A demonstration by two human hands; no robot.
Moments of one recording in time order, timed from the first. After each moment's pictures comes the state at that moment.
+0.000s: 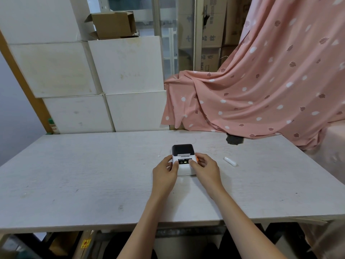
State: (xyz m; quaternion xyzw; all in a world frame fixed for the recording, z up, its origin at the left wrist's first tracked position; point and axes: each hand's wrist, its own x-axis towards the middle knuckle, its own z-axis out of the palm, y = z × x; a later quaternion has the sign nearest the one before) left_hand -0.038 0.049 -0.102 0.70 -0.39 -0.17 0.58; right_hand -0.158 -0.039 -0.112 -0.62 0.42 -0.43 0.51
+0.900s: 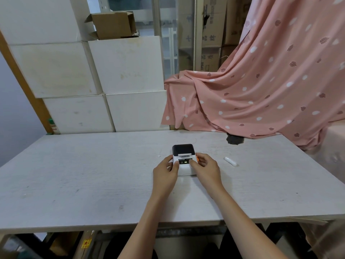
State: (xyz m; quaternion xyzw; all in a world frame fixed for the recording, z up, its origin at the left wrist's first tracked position) left_hand -0.039 0.050 -0.100 0.69 -0.39 -0.17 0.58; right_hand -0.157 -0.040 -0.111 -0.63 0.43 -0.42 0.49
